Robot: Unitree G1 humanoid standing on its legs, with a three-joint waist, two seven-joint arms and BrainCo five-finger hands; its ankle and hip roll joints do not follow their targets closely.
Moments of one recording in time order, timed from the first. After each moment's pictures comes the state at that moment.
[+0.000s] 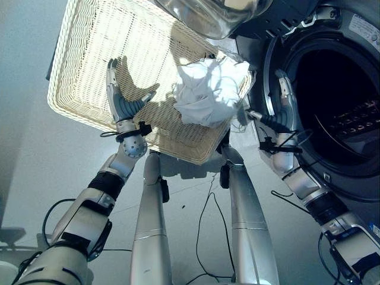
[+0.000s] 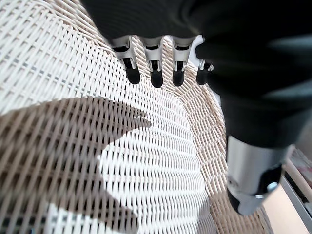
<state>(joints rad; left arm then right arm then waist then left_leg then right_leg) -0.78 0.48 -0.37 0.65 0.06 -0.41 0.92 -0.59 -0.60 0.39 0.18 -0.31 -0.23 -0.77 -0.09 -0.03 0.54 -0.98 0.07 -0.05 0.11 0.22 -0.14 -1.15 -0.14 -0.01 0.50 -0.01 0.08</state>
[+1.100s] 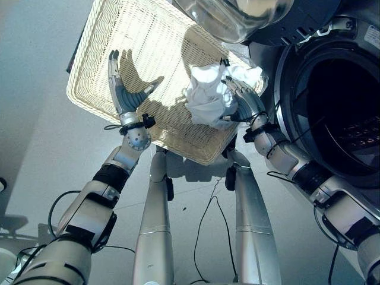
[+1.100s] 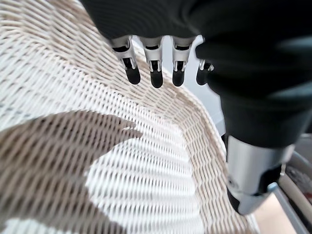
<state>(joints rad) -0.90 0.49 -0.39 0.69 0.02 -0.38 0.91 -0.96 -0.61 0.73 0.50 -0.38 0.06 -0.43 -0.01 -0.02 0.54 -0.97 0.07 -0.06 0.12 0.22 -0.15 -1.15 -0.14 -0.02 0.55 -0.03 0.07</state>
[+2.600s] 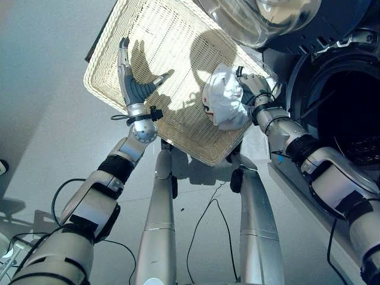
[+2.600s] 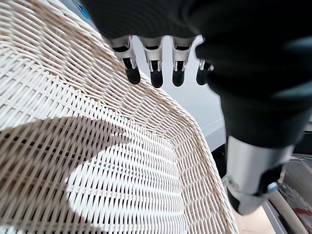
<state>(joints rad) -0.95 0.47 -0.45 0.70 0.01 -0.41 0.91 -1.12 -0.56 0.73 0.78 -0.07 0.07 -0.28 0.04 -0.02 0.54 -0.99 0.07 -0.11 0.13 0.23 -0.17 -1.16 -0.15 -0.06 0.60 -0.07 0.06</state>
